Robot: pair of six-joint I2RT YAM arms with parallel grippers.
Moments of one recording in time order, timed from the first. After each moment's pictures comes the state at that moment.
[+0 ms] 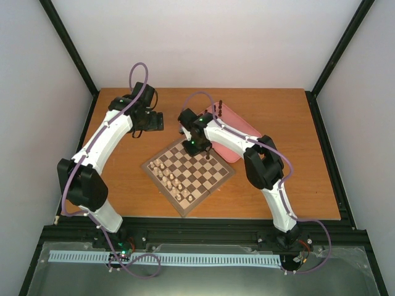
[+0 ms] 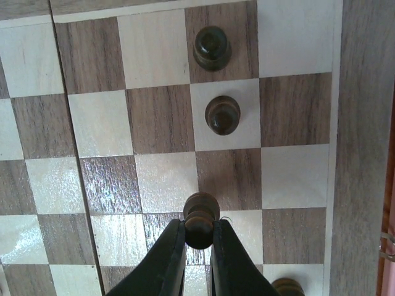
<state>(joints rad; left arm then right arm) -0.31 1.64 1.59 -1.07 -0.20 -0.39 0.76 2.21 1.89 -1.00 -0.07 0.14</state>
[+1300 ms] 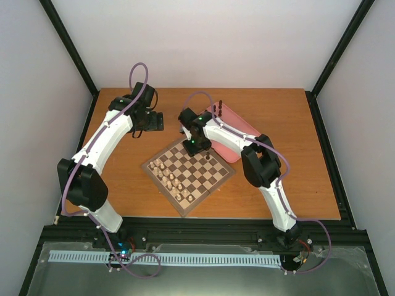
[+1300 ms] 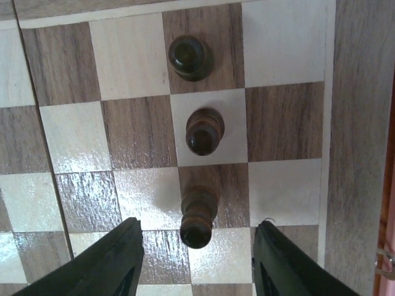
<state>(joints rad) -0.31 1.64 1.59 -1.06 -0.20 -0.39 0.75 2.26 1.94 -1.02 -0.07 0.14</state>
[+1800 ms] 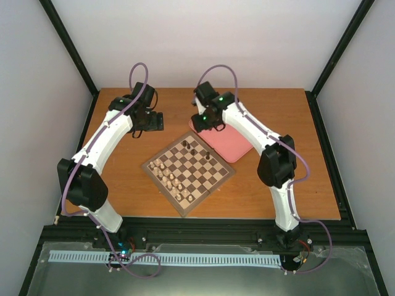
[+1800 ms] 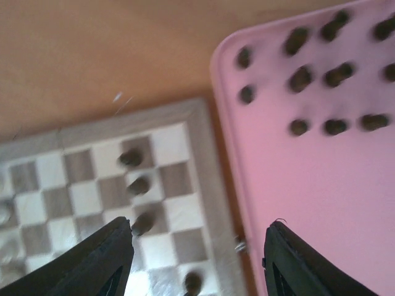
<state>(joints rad) -0.31 1.64 1.59 -1.06 -0.20 -0.39 0.65 2.12 2.03 -1.03 -0.05 0.15</state>
